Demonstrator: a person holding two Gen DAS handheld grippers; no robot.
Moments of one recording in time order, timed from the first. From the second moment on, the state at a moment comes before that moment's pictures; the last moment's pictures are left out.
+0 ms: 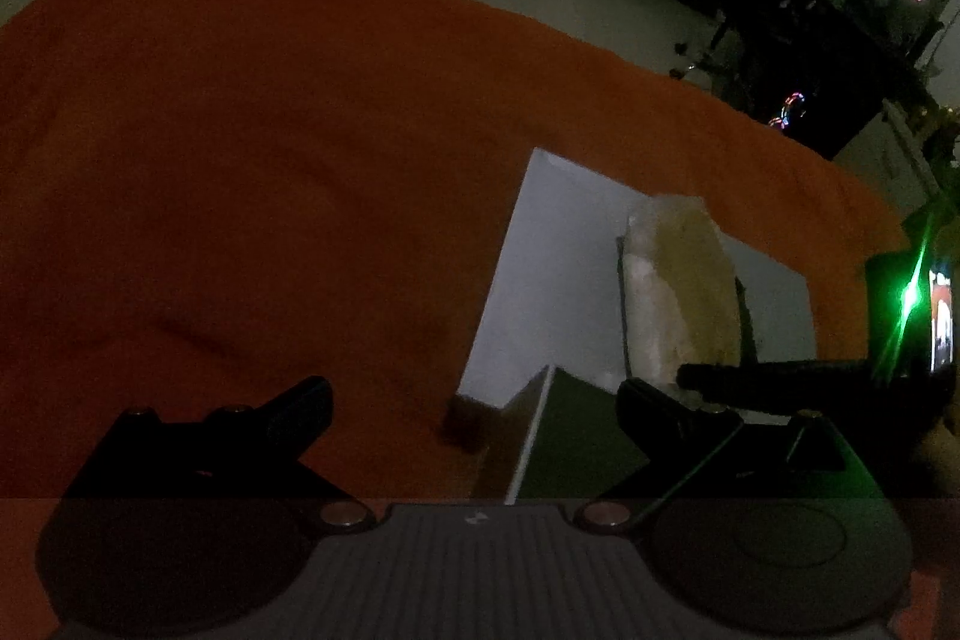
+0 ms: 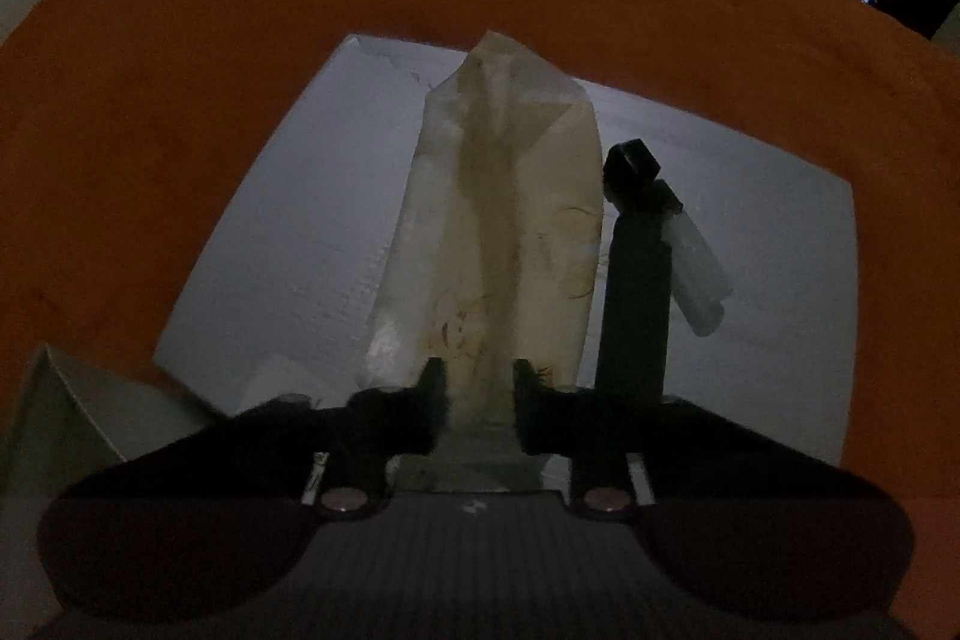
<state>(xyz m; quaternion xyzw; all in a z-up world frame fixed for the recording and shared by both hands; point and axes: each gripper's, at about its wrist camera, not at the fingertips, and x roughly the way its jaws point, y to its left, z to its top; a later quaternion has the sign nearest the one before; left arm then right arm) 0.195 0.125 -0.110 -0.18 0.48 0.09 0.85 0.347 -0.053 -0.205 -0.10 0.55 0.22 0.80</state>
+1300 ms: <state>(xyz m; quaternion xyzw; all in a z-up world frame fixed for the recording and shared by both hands) 0.296 0.036 -0.133 0.11 0.46 -0.17 0.86 0.296 -0.124 -0.139 -0.17 0.40 0.39 0.81</state>
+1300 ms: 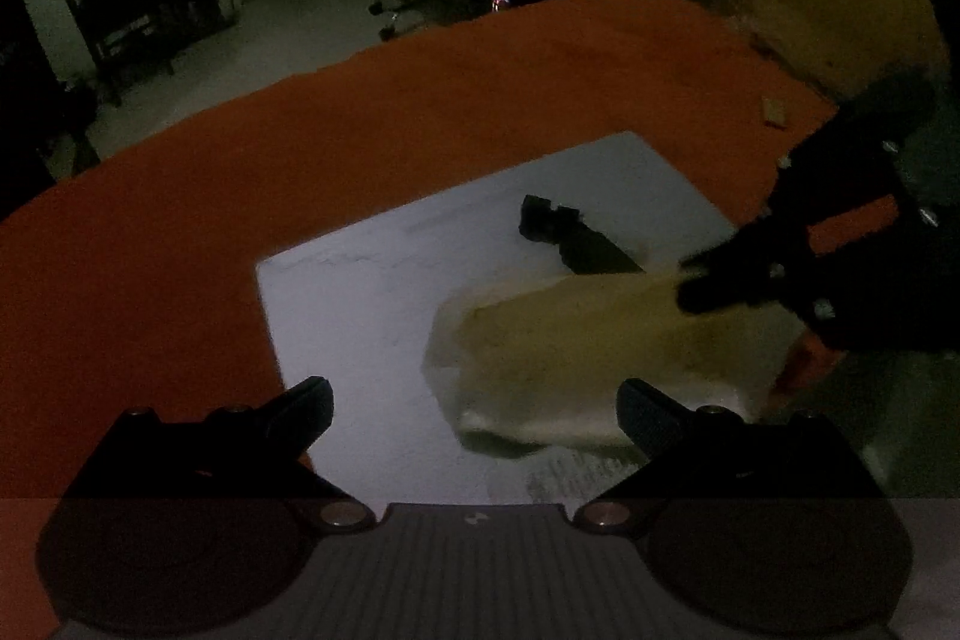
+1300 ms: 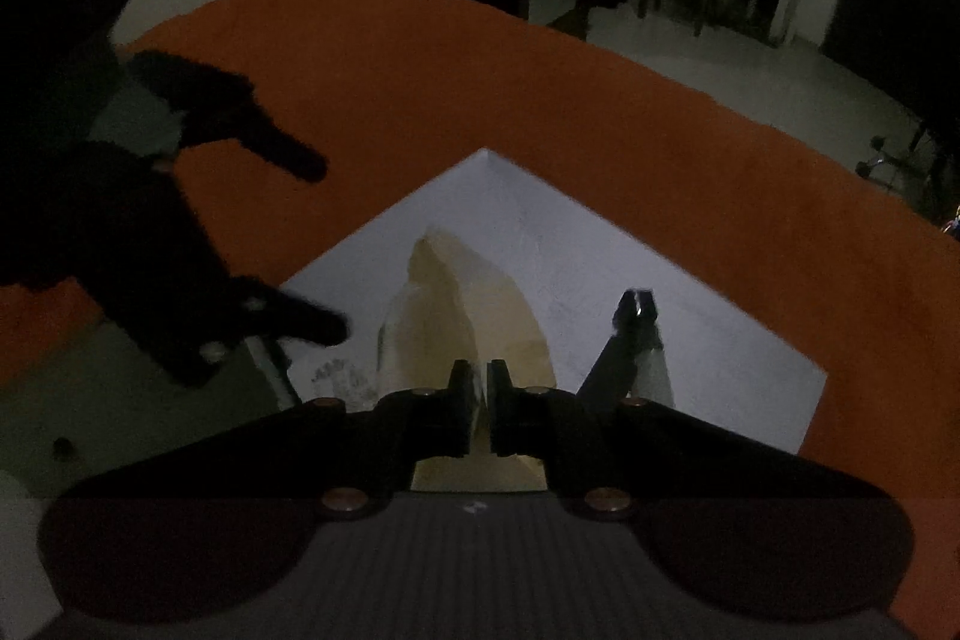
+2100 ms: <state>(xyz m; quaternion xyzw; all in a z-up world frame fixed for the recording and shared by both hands) 0.316 0.001 -0.158 0.25 0.47 -0.16 0.83 0.316 -0.134 -0.174 -0.09 0.53 0.28 0.79</state>
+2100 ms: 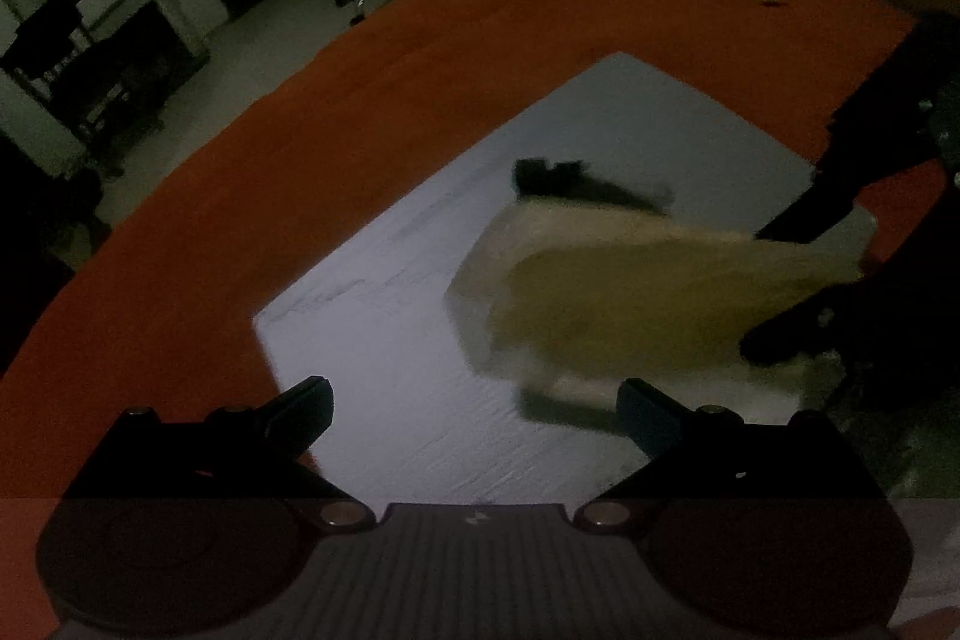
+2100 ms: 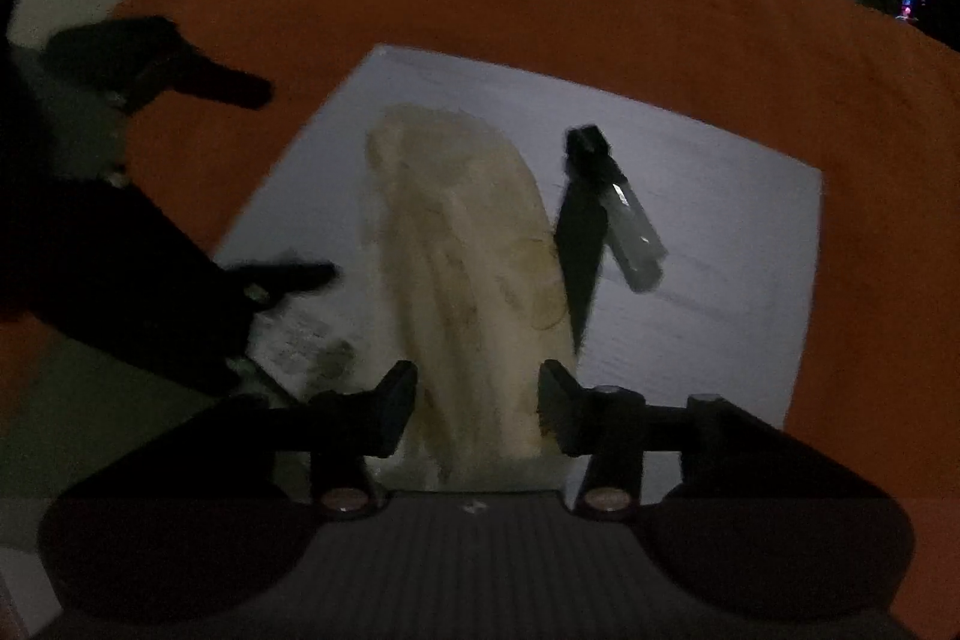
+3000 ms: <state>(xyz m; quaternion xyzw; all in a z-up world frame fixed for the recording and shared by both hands) 0.266 -0.024 -0.169 0.37 0.32 -0.27 0.83 0.237 -0.131 -0.115 -0.26 0.24 0.46 0.81</state>
